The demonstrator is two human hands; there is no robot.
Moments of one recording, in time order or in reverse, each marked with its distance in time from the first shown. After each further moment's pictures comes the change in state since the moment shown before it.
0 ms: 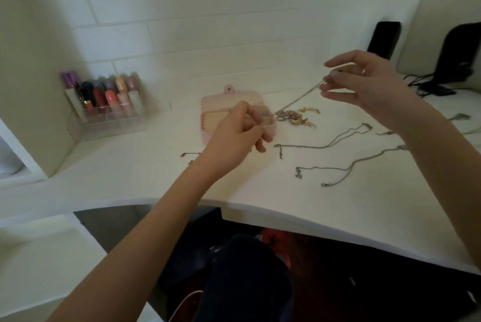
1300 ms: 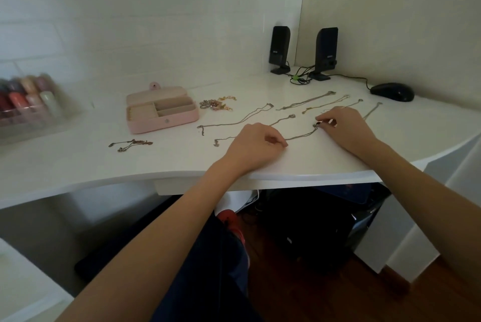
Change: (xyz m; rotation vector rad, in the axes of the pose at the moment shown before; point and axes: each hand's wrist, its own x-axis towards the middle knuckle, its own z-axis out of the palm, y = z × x) left_hand -0.037 0.038 0.146 0.184 -0.312 0.194; right_hand -0.129 0.058 -0.137 -1.206 0.224 0.093
